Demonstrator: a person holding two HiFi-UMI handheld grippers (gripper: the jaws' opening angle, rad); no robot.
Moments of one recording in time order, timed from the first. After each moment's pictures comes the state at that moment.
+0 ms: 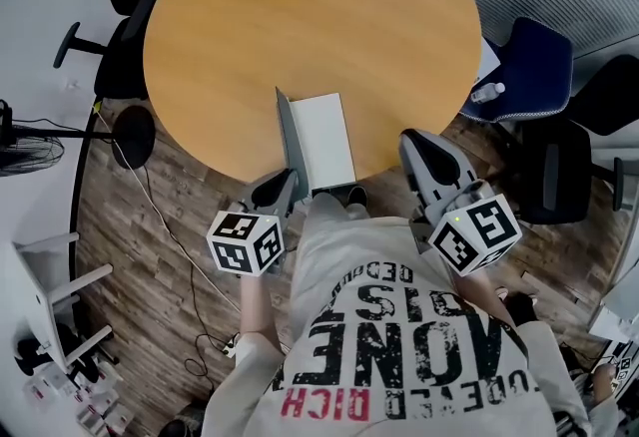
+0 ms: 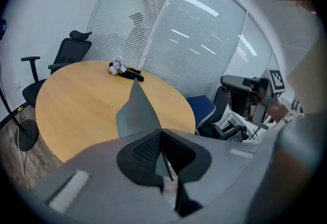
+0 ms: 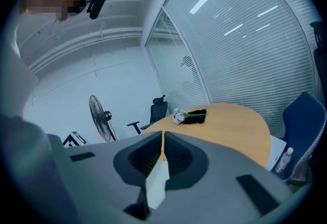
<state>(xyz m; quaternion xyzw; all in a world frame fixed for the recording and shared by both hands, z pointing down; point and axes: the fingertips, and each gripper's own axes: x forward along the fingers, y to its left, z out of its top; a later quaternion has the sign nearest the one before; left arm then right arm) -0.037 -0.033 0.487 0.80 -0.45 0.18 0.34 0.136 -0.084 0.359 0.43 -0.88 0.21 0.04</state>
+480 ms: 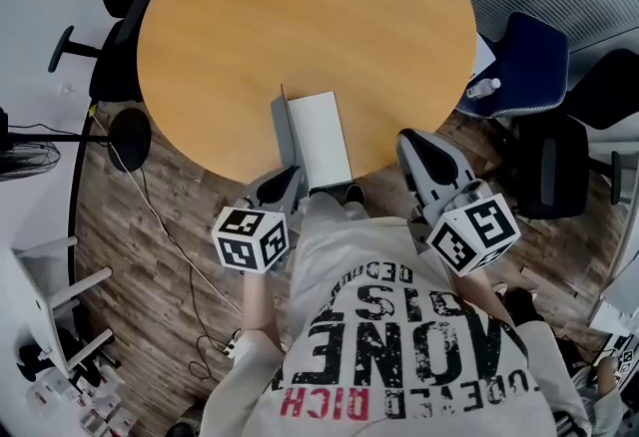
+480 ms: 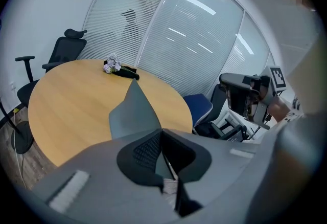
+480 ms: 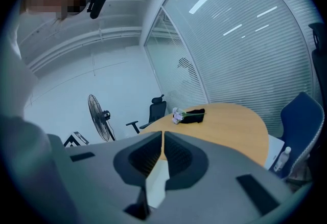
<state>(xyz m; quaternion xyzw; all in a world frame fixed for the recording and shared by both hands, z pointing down) -0.019 -0.037 0.492 0.81 -0.44 0.19 0.34 0.139 -0.081 0.360 0.44 -0.87 0.21 0.04</state>
